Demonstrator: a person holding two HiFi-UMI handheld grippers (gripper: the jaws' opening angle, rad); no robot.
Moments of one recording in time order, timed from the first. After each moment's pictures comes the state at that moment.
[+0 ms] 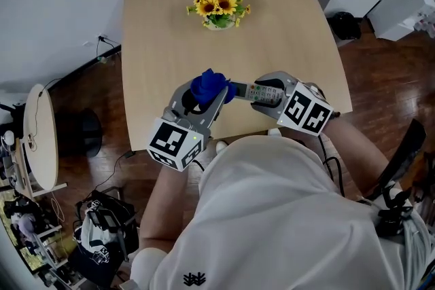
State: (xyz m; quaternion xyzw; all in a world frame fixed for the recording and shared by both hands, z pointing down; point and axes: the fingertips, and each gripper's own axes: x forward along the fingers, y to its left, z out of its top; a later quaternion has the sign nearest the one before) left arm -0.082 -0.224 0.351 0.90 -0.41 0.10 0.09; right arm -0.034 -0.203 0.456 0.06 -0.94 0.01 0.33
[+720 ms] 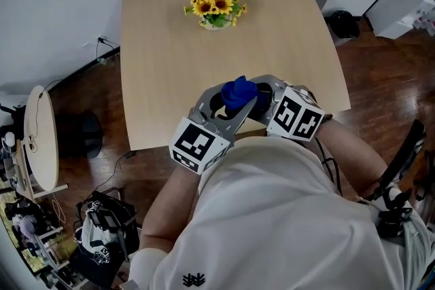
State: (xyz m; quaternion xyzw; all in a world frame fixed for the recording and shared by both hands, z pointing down) left arm -0.012 -0.205 0.368 0.93 -0.34 0.11 0.10; right arm -0.058 -0.189 0.440 0.04 -0.95 -0.01 0.31
